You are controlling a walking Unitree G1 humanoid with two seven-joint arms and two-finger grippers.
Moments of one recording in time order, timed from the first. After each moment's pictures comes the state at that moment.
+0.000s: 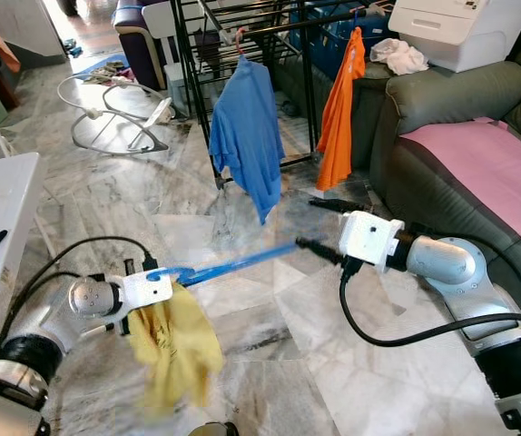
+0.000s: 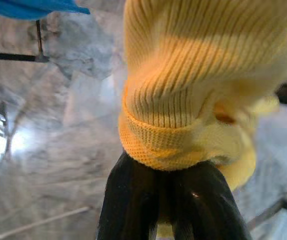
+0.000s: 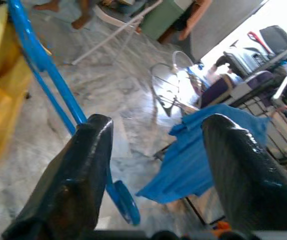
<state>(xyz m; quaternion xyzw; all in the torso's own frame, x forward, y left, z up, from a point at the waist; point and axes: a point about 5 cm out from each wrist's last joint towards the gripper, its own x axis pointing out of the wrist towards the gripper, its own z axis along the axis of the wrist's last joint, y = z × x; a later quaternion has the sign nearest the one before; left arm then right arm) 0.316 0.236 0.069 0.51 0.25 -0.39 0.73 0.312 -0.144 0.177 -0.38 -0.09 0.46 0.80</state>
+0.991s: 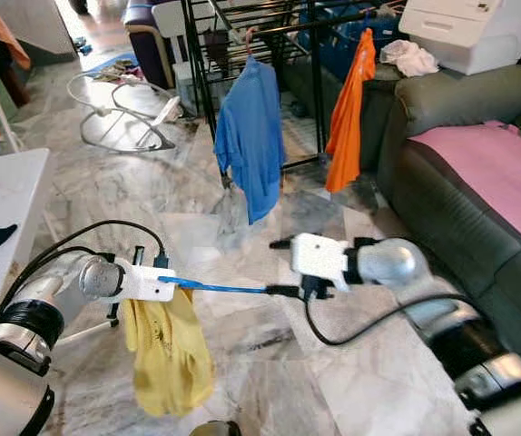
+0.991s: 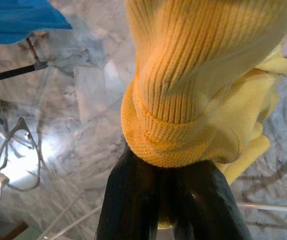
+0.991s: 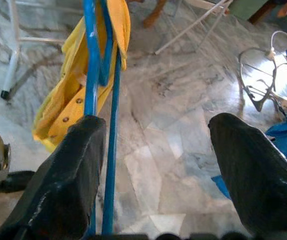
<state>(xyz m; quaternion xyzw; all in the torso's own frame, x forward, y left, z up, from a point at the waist) 0.334 0.229 0.088 0.61 0.25 -0.43 0.62 0.323 -0.098 0.137 -0.36 0.03 0.57 0.74</state>
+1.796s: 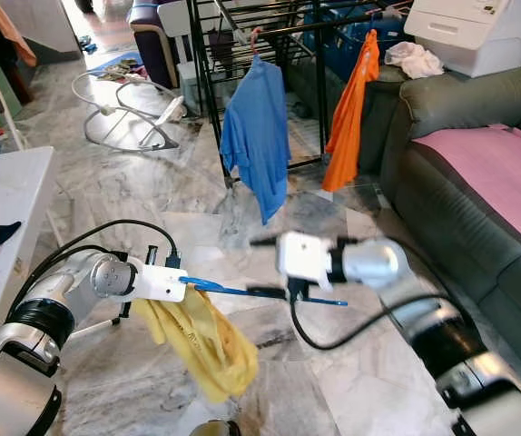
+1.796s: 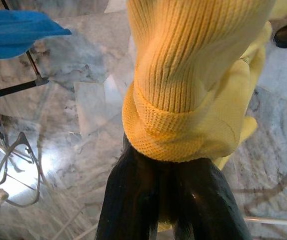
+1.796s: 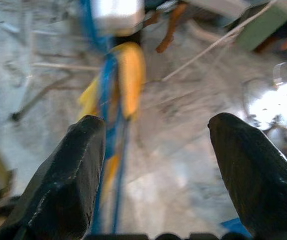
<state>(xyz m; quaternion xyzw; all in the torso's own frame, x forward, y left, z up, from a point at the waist) 0.335 0.215 0.088 0.60 0.23 -0.45 0.62 0.312 -0.084 0.131 -0.33 0.01 0.61 0.72</state>
